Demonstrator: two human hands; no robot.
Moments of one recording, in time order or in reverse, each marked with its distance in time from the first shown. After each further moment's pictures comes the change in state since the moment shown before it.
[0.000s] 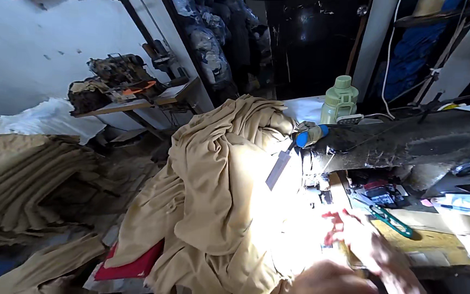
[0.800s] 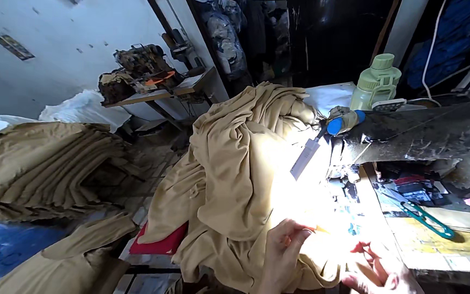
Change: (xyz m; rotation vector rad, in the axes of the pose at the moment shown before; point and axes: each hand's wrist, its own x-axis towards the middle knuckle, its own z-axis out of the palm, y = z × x) left_hand -0.024 -0.081 -0.059 -0.064 0.317 -0.206; right_hand -0.064 -0.007 0.046 -0.233 0.000 -0.152
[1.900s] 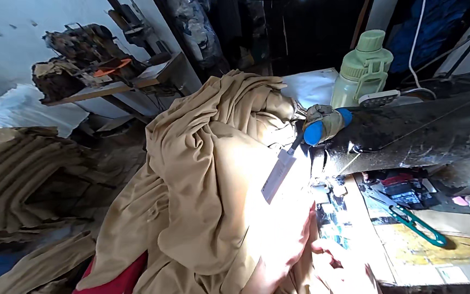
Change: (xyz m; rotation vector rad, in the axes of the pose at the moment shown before) left_hand 0.072 -0.053 0.048 0.752 -0.240 0.125; right_hand 0.030 0.023 0.022 -0.334 0.110 0.147
